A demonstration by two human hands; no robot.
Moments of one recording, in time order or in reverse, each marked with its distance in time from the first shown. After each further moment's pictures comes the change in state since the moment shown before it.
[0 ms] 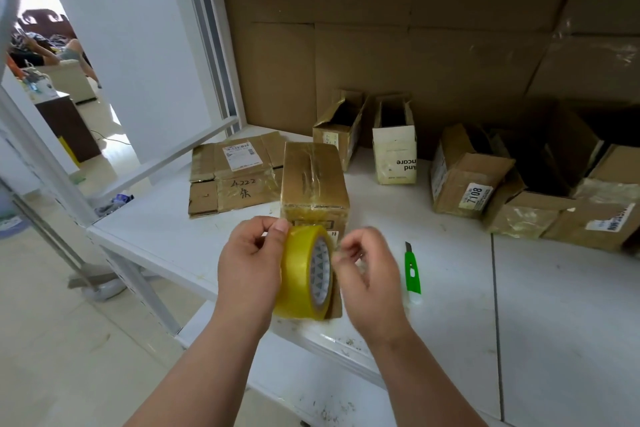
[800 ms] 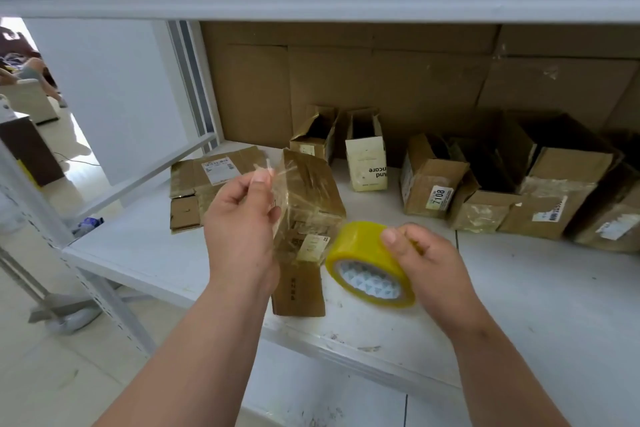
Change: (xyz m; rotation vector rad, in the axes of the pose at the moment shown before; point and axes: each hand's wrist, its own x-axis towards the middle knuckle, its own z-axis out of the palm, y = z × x) left_hand -0.006 0.064 0.011 -0.576 -0.020 0.024; right_hand -0.001 -0.035 -0.098 0.001 -0.044 0.198
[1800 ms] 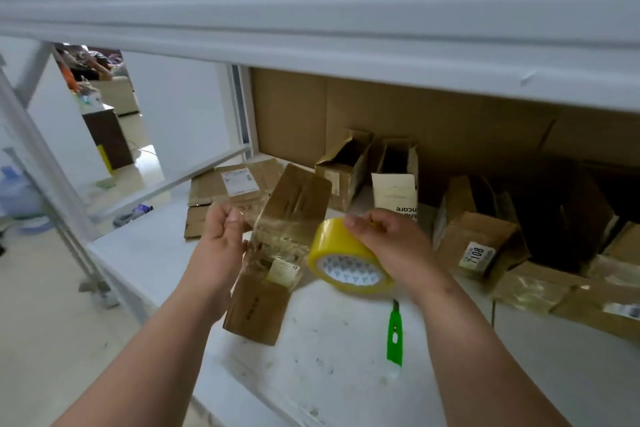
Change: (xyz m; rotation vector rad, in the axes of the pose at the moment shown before) left_hand 0.065 -0.037 -0.021 0.451 -0.056 -0.069; right_hand 0.130 -0.010 0.021 -0.179 -0.260 0.028
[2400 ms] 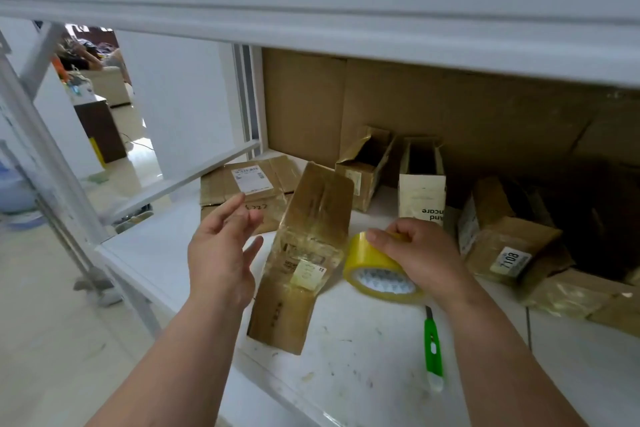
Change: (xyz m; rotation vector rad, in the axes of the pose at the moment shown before) left_hand 0.029 -0.003 -0.026 -0.485 0.221 -0.125; right_hand 0.010 -0.004 0.027 -0.128 0.043 0.079
